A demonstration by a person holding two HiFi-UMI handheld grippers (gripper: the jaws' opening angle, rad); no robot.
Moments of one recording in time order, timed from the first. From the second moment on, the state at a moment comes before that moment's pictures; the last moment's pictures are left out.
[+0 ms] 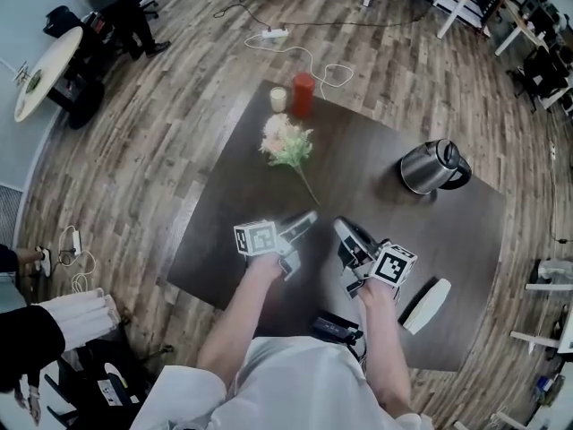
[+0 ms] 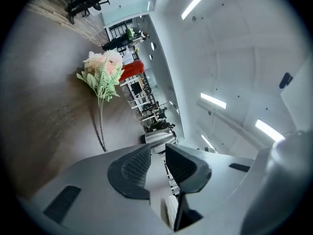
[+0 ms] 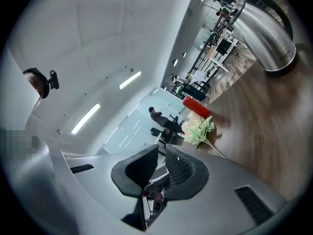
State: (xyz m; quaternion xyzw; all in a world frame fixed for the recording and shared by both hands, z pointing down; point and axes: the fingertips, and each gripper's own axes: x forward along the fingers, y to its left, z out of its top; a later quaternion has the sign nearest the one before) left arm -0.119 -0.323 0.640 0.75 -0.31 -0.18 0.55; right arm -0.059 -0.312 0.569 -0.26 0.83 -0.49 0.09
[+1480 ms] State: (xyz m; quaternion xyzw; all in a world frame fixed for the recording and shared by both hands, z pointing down) left arm -0.180 -0.473 0.765 0.64 -0.43 -0.07 0.64; right arm -0.052 -0.350 0.587 -0.32 0.81 -0.49 0.08
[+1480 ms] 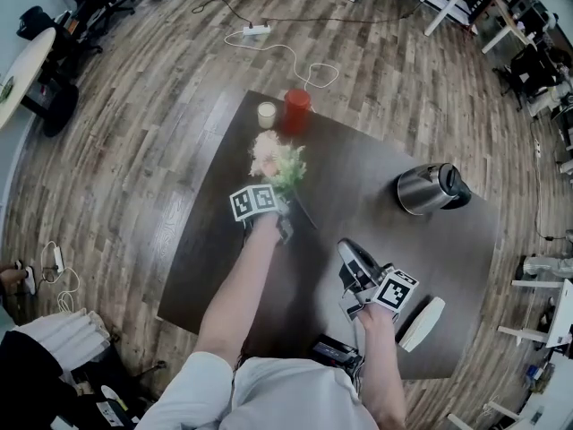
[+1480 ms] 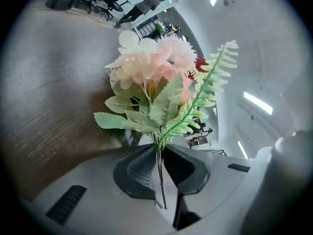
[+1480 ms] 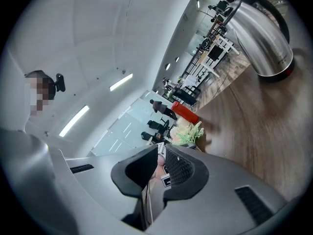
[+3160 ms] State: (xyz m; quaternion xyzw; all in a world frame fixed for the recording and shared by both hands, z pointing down) left arm -0.029 -0.297 0.535 0.83 -0.14 -0.15 0.52; right arm 0.034 -0.227 0.495 -0.42 0.81 -0.39 0.15
